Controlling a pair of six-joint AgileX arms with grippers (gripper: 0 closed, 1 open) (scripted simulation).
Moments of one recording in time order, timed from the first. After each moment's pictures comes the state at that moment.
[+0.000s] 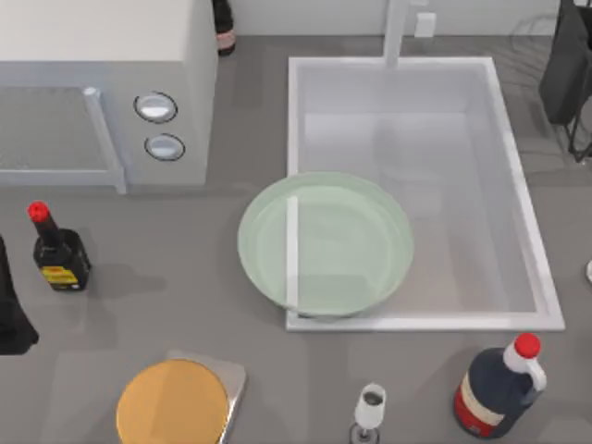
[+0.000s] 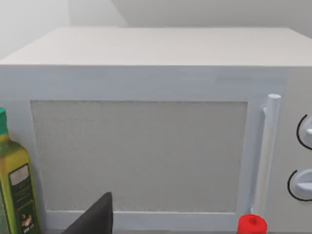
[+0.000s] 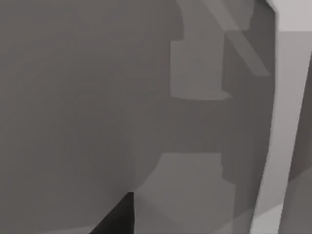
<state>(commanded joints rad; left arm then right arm) 0.00 0.00 0.00 0.00 0.00 0.00 -0.24 1.81 0.86 -0.63 0.00 -0.94</state>
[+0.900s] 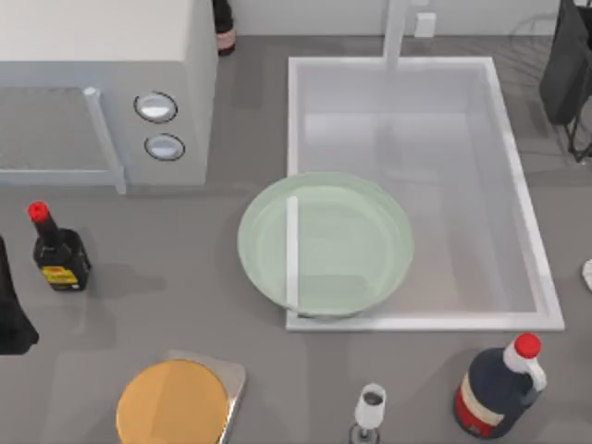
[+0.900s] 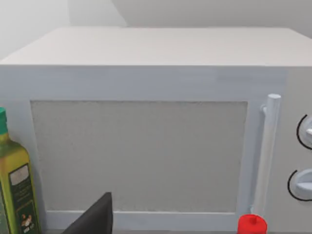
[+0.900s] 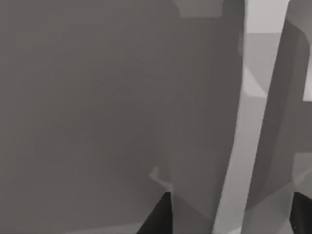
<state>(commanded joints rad) 0.00 0.00 0.00 0.00 0.00 0.00 -0.24 1.74 0.89 -0.70 -0.02 -0.91</state>
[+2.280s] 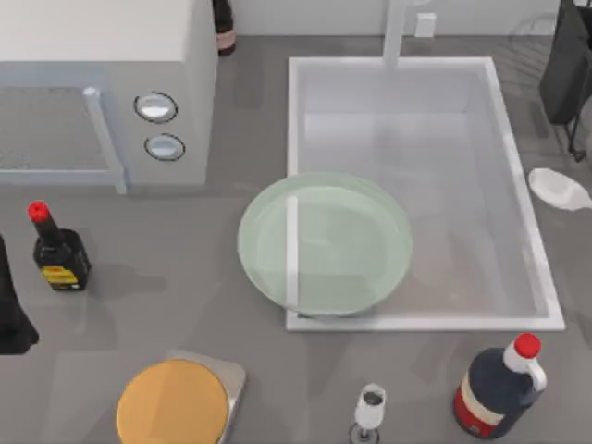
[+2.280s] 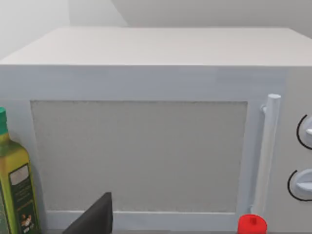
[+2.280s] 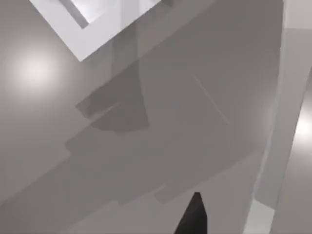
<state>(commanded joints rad) 0.00 0.00 0.00 0.00 0.00 0.00 -0.01 1.86 1.45 -1.21 -0.01 -0.94</state>
